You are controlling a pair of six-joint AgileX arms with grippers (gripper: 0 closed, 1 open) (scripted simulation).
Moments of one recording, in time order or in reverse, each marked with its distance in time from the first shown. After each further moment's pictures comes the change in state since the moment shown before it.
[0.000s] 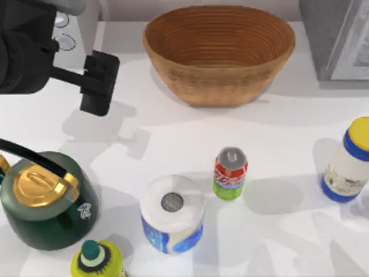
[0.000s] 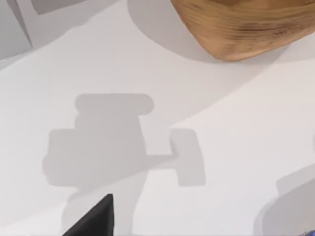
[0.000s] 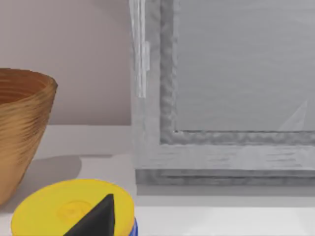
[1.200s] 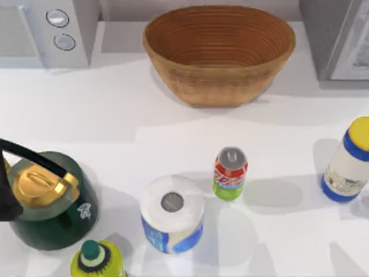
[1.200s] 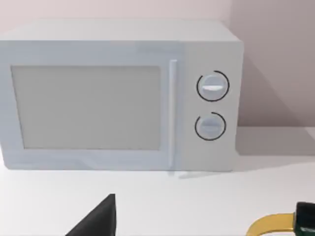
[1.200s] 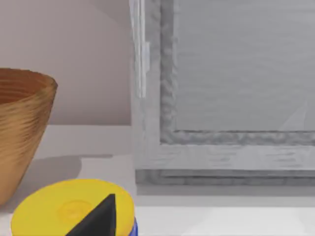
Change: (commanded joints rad) left arm 0.429 -1.206 -1.179 0.750 -0.010 0.009; right arm 0.000 0.000 0.000 0.000 0.000 0.000
